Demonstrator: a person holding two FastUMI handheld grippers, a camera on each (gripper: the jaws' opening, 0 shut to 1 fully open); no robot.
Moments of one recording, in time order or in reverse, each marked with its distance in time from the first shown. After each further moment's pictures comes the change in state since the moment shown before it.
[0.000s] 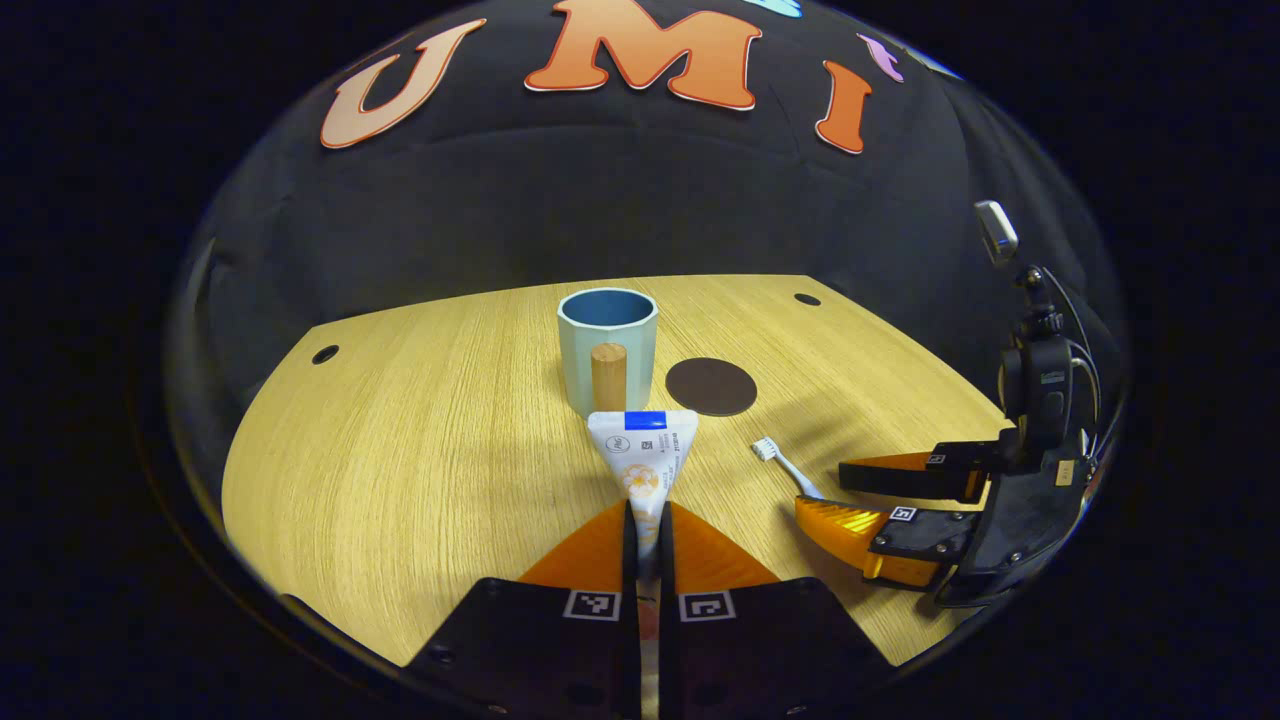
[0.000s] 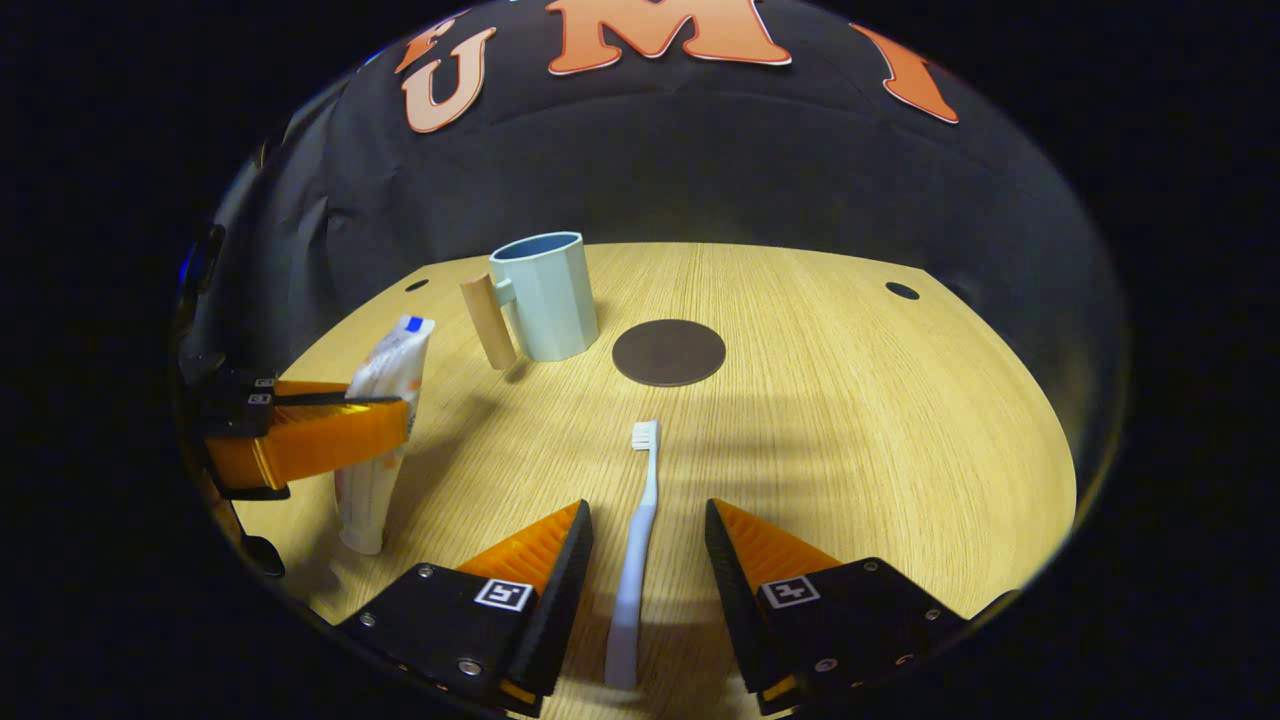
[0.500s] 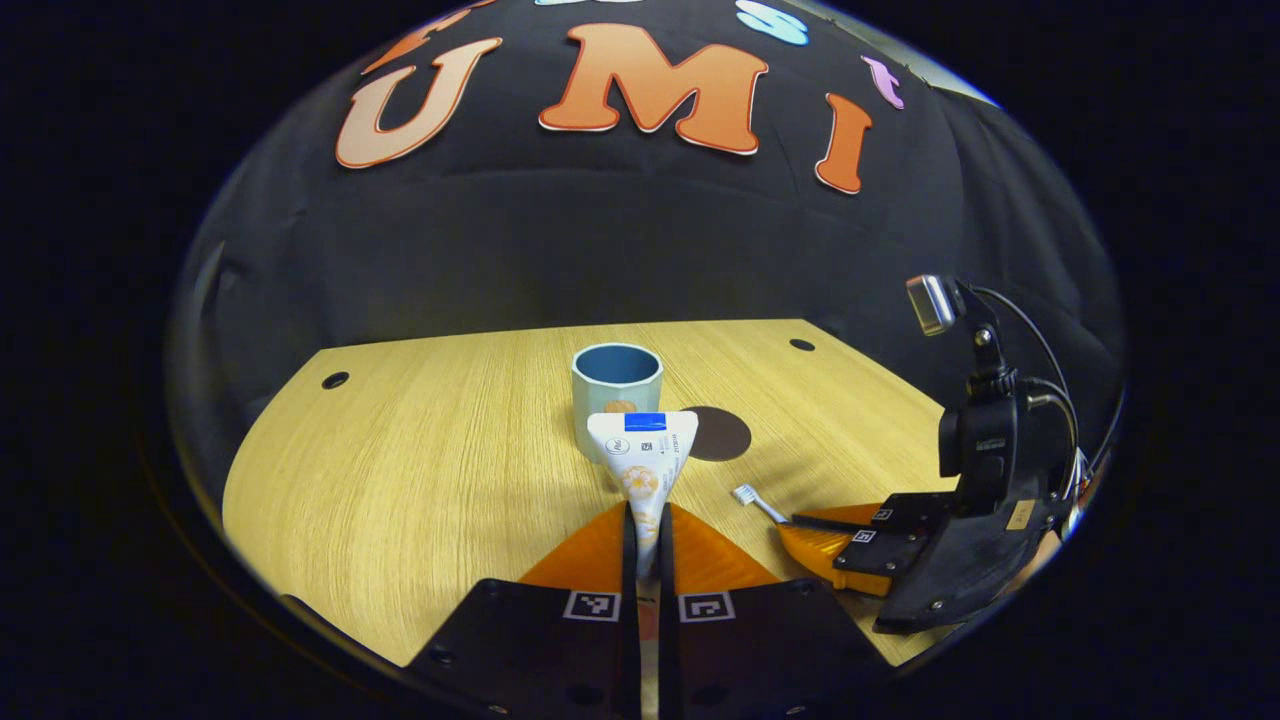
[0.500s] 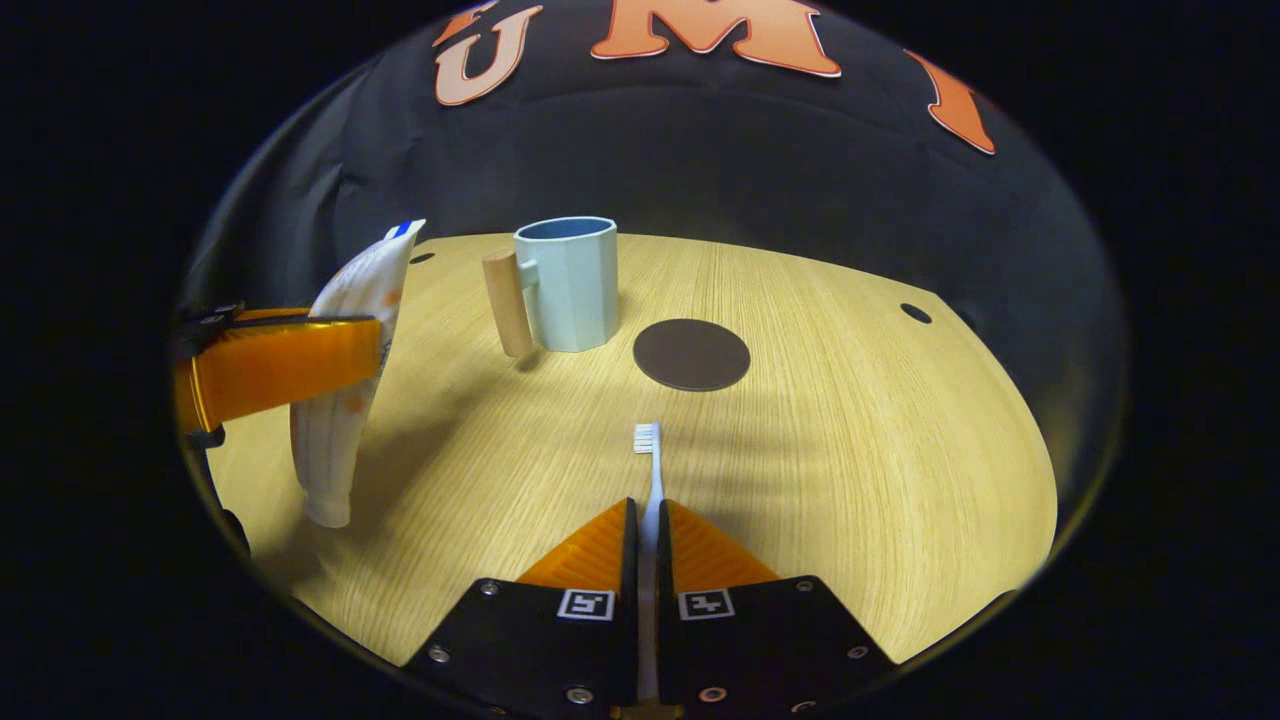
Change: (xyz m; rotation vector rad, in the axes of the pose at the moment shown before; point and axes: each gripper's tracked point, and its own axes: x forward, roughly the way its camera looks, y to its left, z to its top) left arm -0.025 0.003 0.044 -0.012 -0.128 0.008; right arm 0.006 0.017 0.007 -0.047 0.014 0.003
